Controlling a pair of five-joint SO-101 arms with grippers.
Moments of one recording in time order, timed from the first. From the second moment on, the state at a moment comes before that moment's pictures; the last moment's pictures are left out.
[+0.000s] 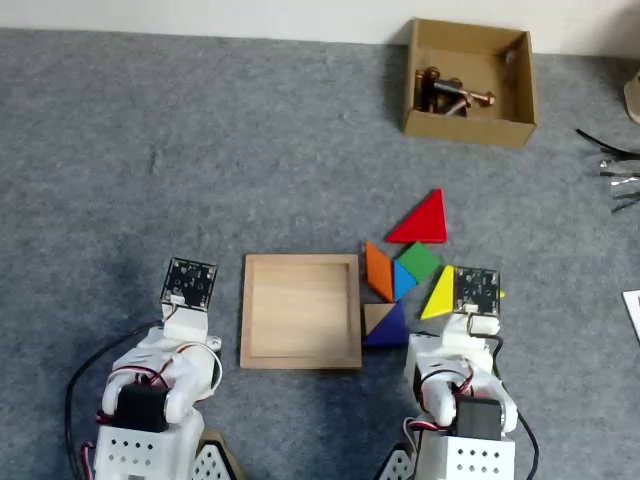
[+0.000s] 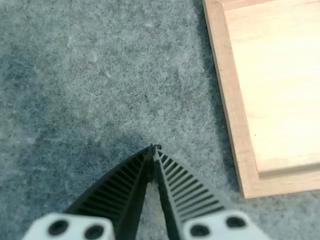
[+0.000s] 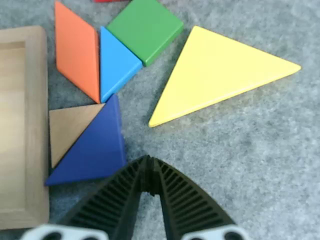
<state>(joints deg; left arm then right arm) -1.3 -103.7 96.0 75.7 1.4 -0.4 -104.6 95.7 71.2 1.0</state>
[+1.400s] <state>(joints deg) -1.3 -103.7 96.0 75.7 1.4 -0.4 -104.6 95.7 71.2 1.0</state>
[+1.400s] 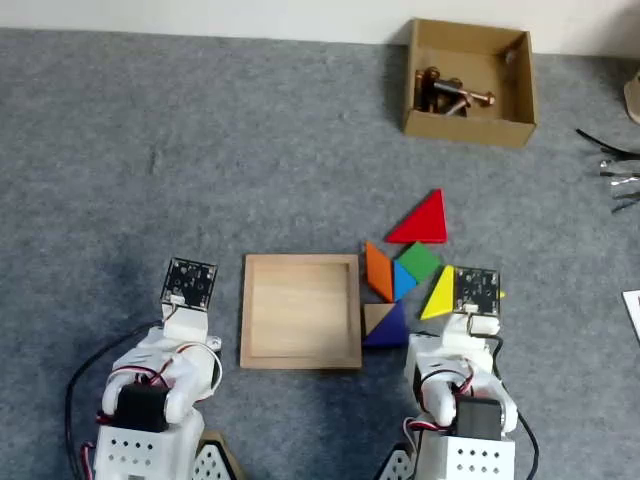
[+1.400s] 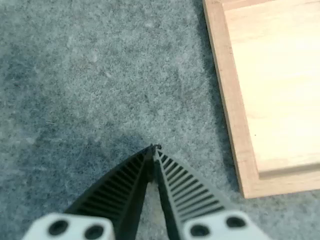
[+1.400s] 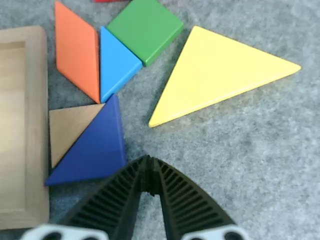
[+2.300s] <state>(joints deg) -1.3 -103.7 96.0 75.7 1.4 28.3 -104.6 95.7 49.5 23.1</state>
